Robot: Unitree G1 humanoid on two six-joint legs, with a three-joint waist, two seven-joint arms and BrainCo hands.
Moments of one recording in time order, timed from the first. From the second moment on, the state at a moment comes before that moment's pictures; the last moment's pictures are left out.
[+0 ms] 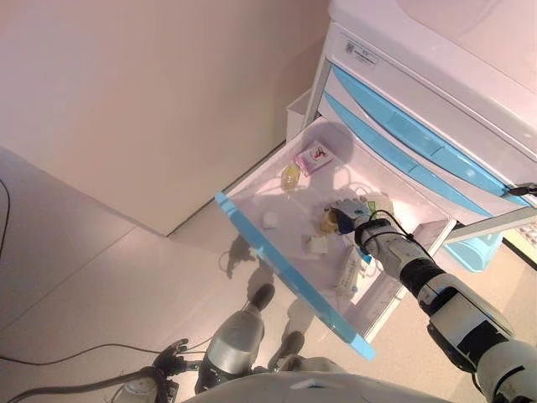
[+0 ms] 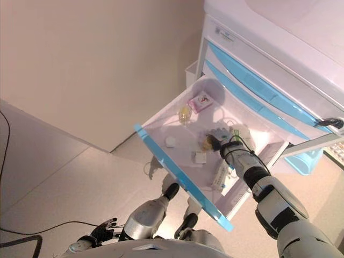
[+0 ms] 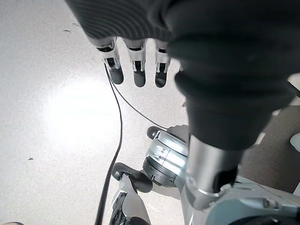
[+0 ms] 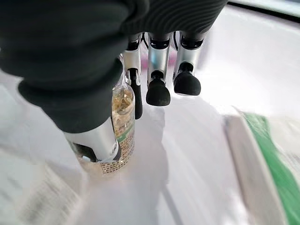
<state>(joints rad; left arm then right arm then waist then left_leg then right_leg) 0.10 0.37 -0.29 1.07 -0.19 -0.13 -0.12 -0.62 -0.51 0.68 0.74 -0.84 -0.07 -0.08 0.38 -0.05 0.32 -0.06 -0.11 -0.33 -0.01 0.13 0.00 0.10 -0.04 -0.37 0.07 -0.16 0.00</state>
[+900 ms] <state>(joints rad) 0.11 0.36 -0.22 1.12 -0.19 0.00 -0.12 -0.79 -1.04 0.37 0.20 -0.16 0.01 0.46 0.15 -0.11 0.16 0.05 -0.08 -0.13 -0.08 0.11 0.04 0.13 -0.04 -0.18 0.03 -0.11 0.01</state>
